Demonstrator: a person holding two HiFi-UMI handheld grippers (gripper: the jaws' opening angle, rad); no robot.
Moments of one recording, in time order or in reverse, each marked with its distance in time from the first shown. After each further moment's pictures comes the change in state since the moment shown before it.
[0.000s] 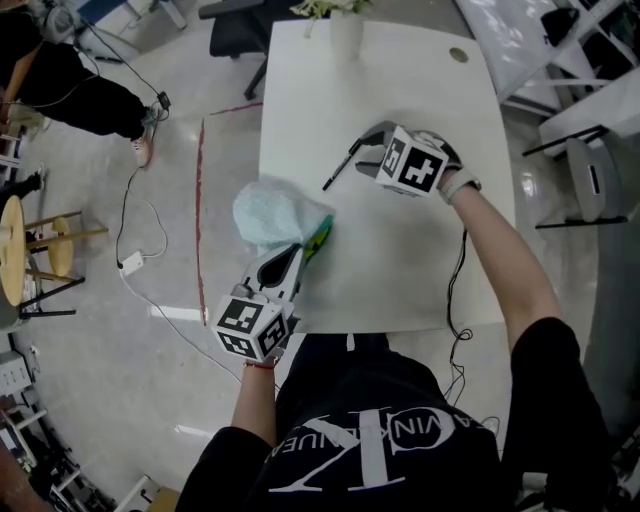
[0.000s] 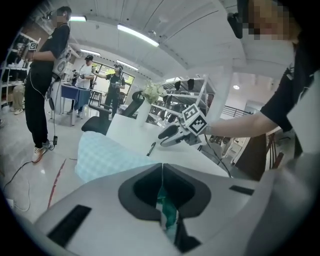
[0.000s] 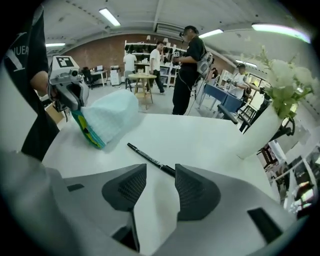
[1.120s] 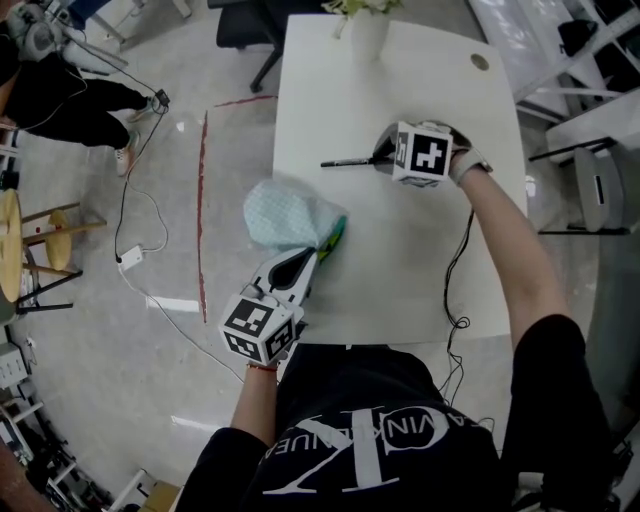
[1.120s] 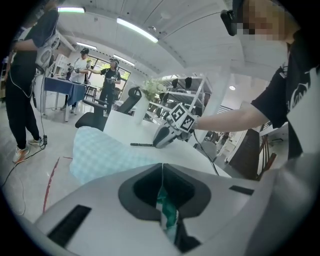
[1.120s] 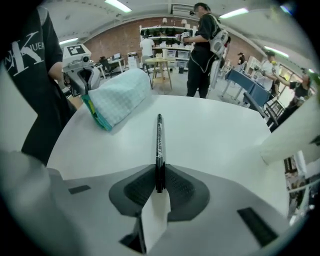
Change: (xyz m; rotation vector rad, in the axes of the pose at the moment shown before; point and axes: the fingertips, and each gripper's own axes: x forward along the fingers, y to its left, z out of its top) left arm 0.011 0.018 0.003 -0.005 0.034 -0.074; right arm 0.036 -0.009 -0.019 -0.120 0.179 0.237
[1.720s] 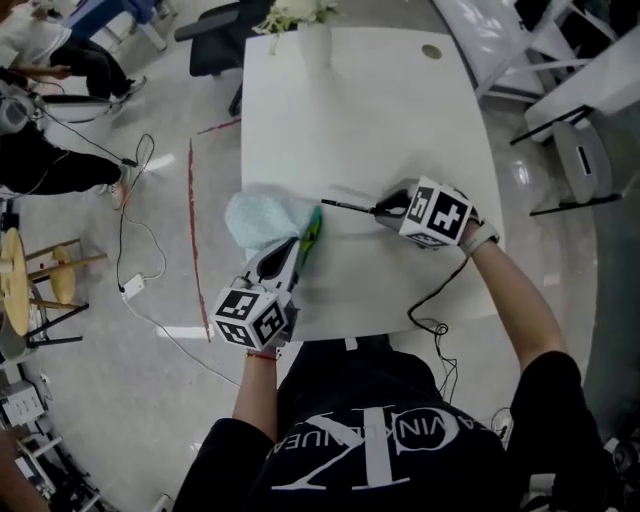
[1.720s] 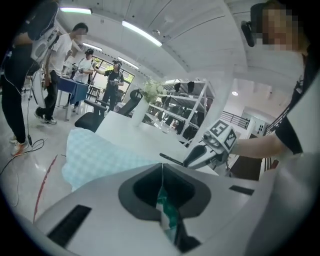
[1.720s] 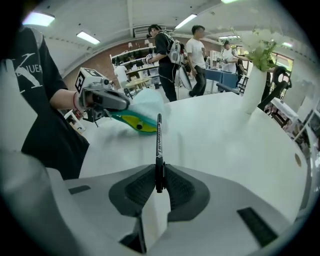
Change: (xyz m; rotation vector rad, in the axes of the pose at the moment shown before) left arm 0.027 -0.016 0.009 -0.044 -0.050 0.011; right arm -0.047 0.123 -0.040 0.361 -0.218 -0.043
